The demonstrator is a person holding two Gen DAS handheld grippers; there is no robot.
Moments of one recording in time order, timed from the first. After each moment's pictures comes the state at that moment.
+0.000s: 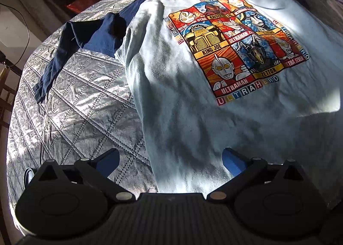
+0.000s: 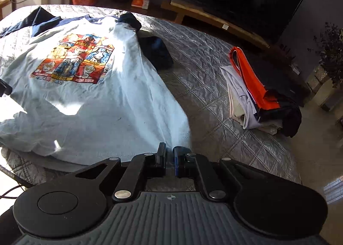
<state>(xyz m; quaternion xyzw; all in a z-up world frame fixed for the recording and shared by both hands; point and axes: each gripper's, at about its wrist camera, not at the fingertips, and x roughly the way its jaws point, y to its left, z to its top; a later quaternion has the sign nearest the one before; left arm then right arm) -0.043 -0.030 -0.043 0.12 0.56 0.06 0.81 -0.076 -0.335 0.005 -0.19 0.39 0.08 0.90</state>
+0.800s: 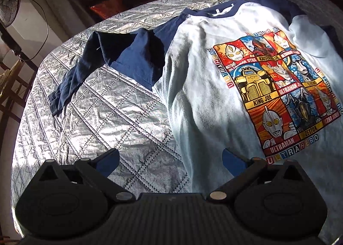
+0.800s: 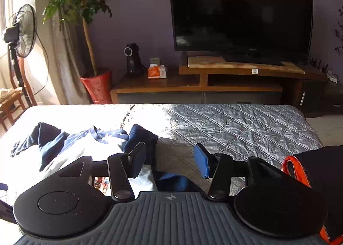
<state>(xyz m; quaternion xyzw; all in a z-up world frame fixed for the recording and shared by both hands) 0.010 0.018 -0.028 0.07 0.53 0.12 0.84 0.169 -0.302 0.063 0.02 0.31 0.19 0.93</state>
